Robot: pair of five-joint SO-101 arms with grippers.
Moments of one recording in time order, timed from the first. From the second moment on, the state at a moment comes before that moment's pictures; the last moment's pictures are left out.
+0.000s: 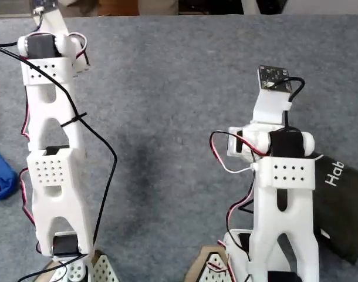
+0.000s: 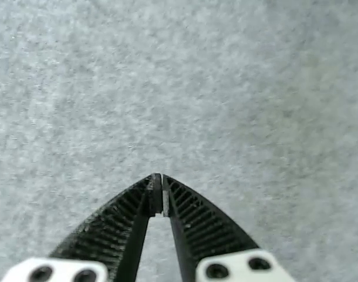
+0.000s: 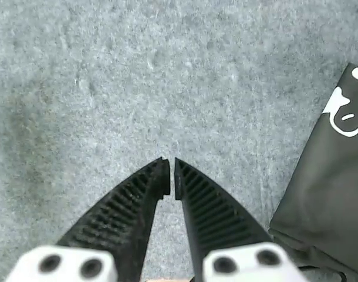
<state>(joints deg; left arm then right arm) -9.1 44.3 -75.0 100.2 2.2 -0.4 -36.0 31.3 82.0 -9.8</state>
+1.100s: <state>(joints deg) -70.1 37.9 -74.5 100.2 -23.3 -19.8 -18.0 31.3 68.9 -1.1</state>
